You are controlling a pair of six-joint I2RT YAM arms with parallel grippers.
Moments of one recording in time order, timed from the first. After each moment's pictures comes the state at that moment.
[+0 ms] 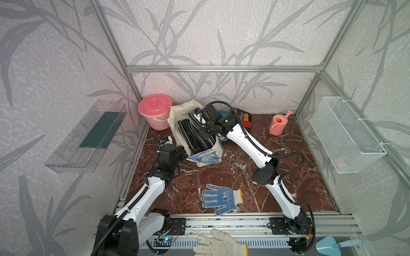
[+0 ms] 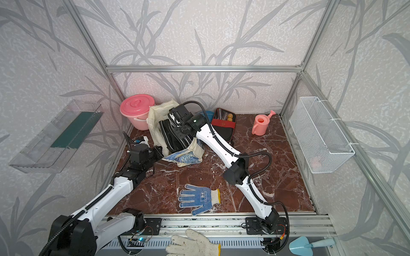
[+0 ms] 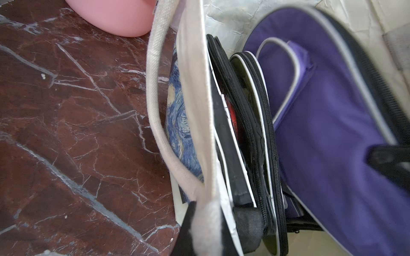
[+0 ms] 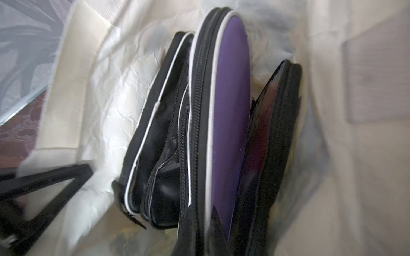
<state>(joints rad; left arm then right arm) -0.20 1.05 0.56 0.01 -0.07 -0.68 0.83 2.40 2.76 -1.16 0.07 0.06</state>
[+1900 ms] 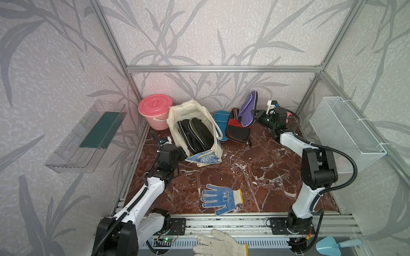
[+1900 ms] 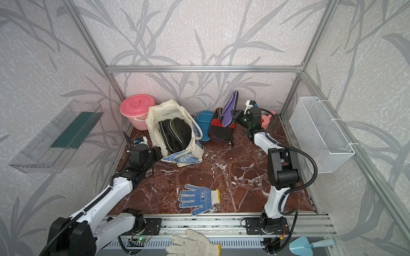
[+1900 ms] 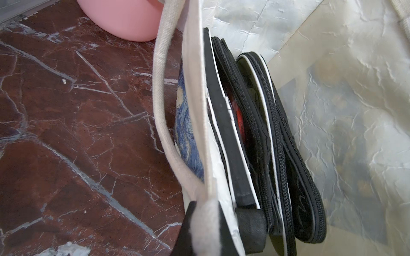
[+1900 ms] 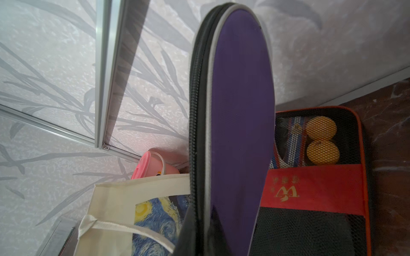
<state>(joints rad) -0.20 1.04 0.57 -0.05 -0.11 -0.65 0.12 1.91 1.29 0.46 -0.45 0.92</state>
